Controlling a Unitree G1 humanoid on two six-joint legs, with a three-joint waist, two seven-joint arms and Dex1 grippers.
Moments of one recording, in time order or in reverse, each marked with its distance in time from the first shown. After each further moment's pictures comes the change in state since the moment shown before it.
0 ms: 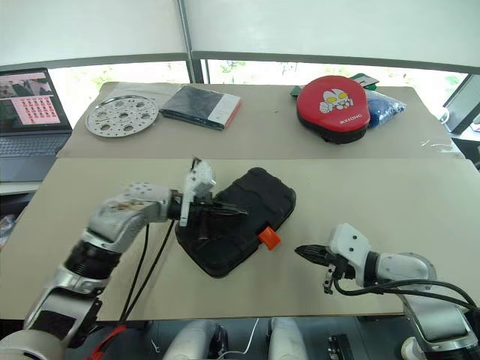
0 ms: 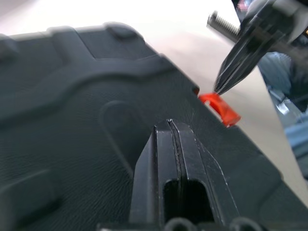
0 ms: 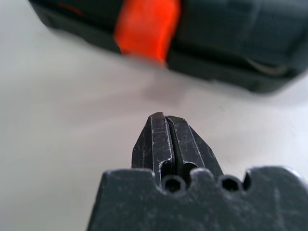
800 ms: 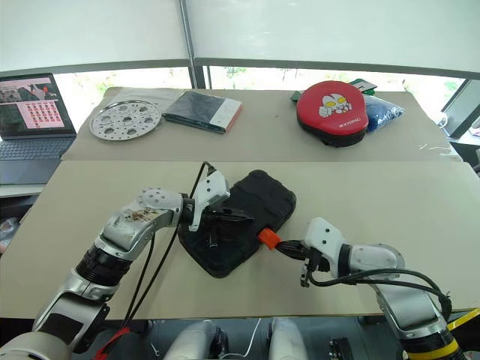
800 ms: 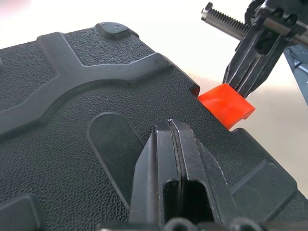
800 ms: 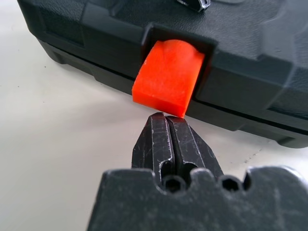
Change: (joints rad) left arm 0.055 -0.023 -0.017 -0.052 0.072 0.004 0.037; right arm -0.160 0.083 0.167 0.069 -0.089 0.051 -0.045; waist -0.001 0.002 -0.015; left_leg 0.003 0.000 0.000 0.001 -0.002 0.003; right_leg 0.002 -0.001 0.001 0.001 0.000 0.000
